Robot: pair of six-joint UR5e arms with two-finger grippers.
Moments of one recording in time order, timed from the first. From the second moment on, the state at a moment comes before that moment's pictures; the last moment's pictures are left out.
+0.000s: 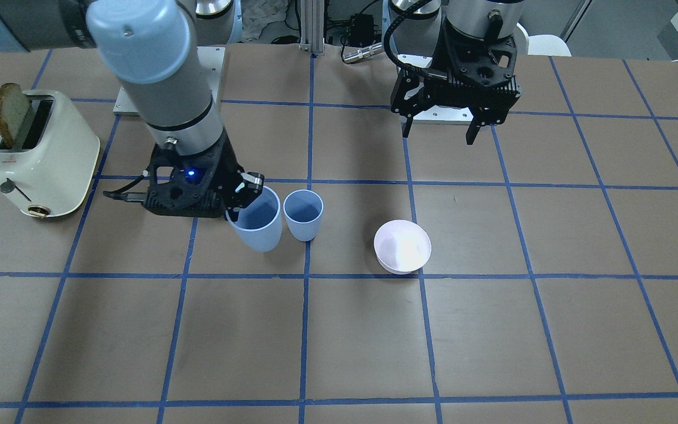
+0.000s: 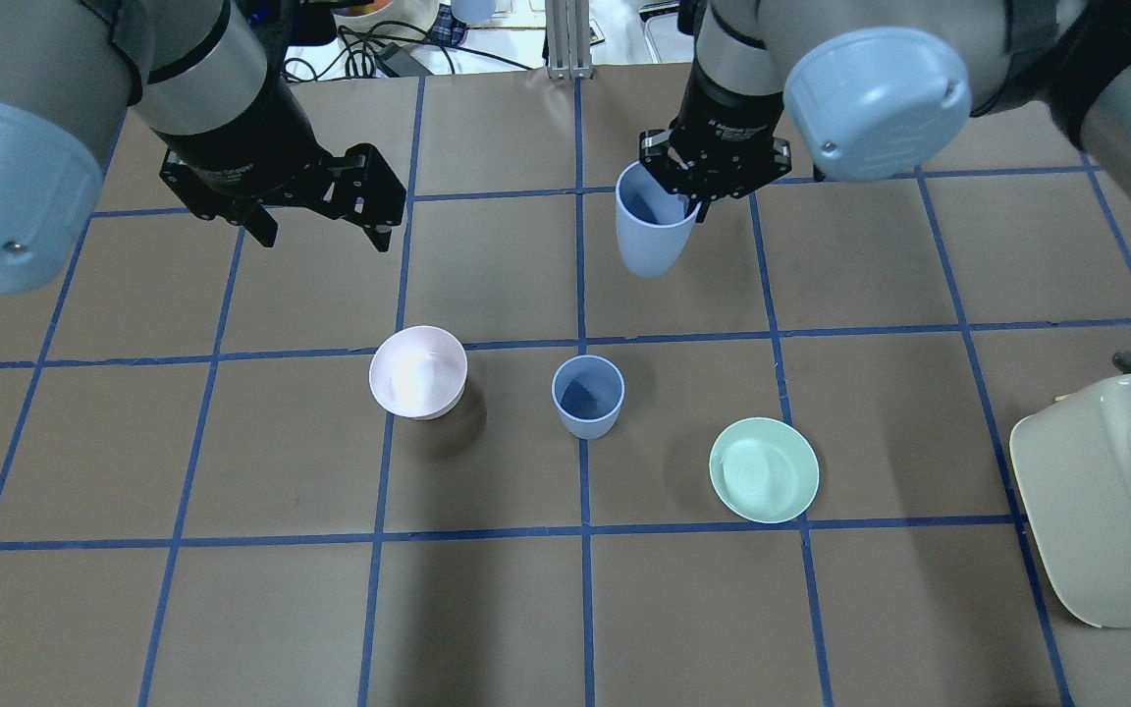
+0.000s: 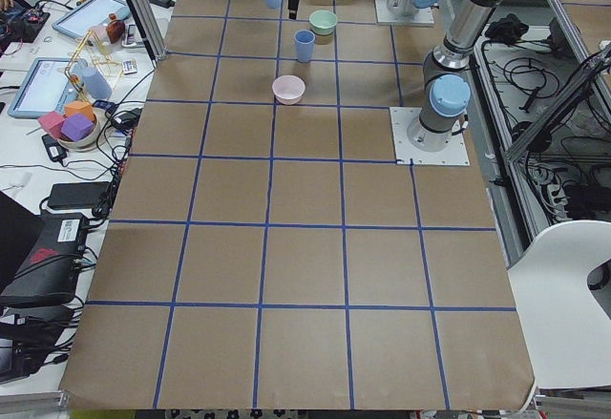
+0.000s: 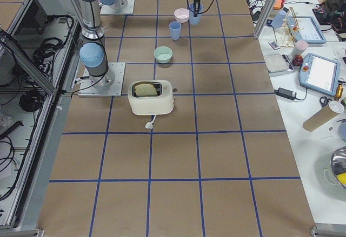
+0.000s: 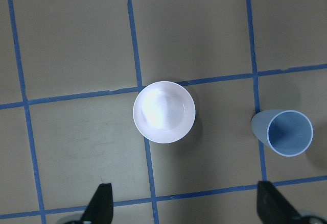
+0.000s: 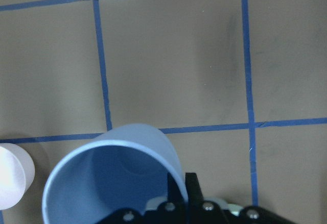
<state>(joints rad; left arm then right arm) -1.68 -1.53 -1.57 -1.52 1.56 -0.01 1.78 -1.36 1.52 -1.77 -1.50 0.30</state>
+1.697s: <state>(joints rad) -1.68 -1.53 -1.57 -1.52 1.57 -0.01 1.93 -1.45 1.79 -1.91 -1.49 0.51</state>
